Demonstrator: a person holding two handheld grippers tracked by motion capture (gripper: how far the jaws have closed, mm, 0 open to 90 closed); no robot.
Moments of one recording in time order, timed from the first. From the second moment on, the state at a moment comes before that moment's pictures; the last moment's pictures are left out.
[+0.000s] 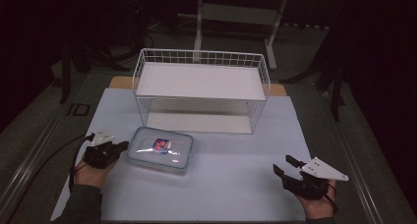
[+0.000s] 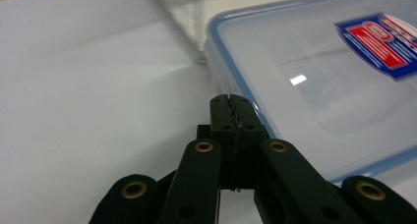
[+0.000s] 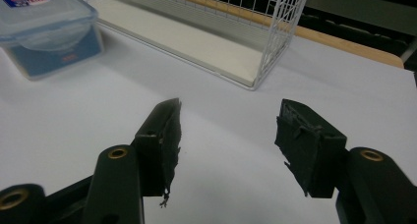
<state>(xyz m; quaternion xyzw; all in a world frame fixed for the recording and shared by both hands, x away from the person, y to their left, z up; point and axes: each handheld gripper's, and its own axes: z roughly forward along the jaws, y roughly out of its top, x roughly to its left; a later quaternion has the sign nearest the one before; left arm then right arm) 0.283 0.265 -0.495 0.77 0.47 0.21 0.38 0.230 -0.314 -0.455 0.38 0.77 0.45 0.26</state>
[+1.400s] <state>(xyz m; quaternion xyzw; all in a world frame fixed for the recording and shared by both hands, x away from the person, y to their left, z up) 0.279 0.185 -0.482 0.76 0.42 0.15 0.47 0.242 -0.287 -0.458 0.36 0.79 0.44 0.25</state>
